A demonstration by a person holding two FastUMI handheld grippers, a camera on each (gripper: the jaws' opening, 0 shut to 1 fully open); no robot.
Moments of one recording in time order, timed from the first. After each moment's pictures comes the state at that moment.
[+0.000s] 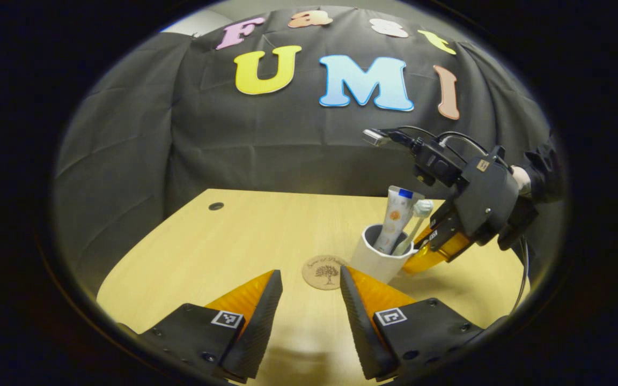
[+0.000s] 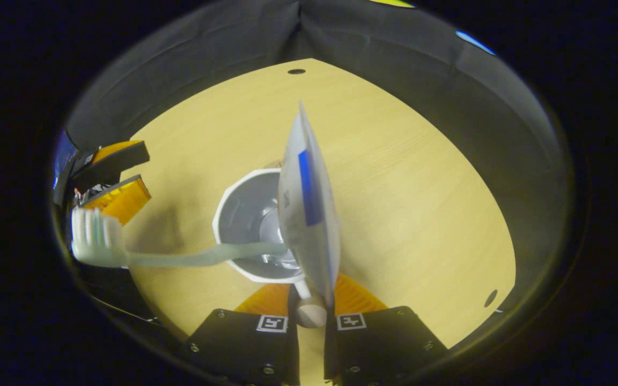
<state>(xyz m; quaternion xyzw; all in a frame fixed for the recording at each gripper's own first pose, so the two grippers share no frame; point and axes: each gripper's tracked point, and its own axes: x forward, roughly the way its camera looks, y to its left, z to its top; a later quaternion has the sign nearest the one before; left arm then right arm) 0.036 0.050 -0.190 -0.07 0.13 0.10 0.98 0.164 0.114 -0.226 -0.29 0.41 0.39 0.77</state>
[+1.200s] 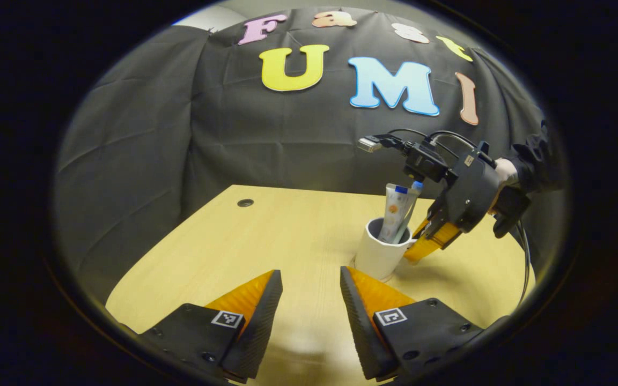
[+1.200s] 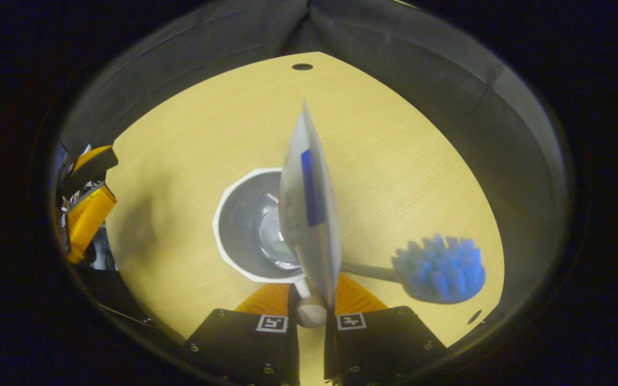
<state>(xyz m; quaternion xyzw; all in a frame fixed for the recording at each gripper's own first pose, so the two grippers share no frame) 0.011 0.135 -0.203 -0.08 0.14 0.12 0.98 0.182 0.168 -0.223 -0.32 0.43 0.37 0.76</state>
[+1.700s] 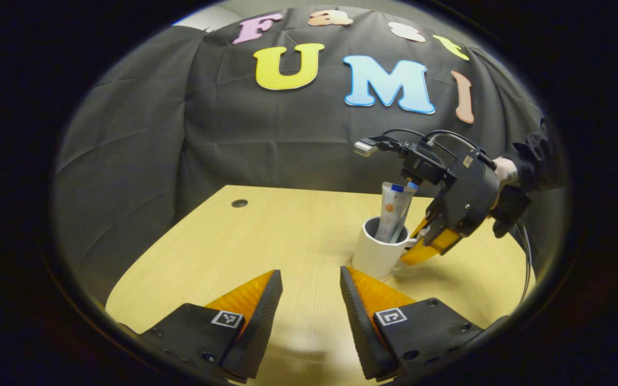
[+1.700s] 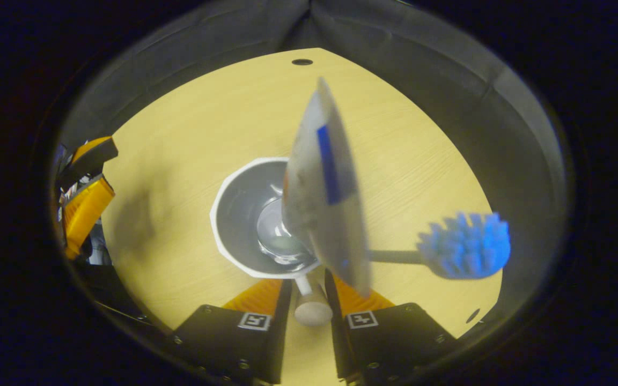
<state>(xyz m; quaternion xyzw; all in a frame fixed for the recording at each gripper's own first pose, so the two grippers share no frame) 0.020 0.130 -0.201 -0.07 0.14 0.11 0.98 0.183 0.164 -0.232 -0.34 0.43 0.37 0.75</state>
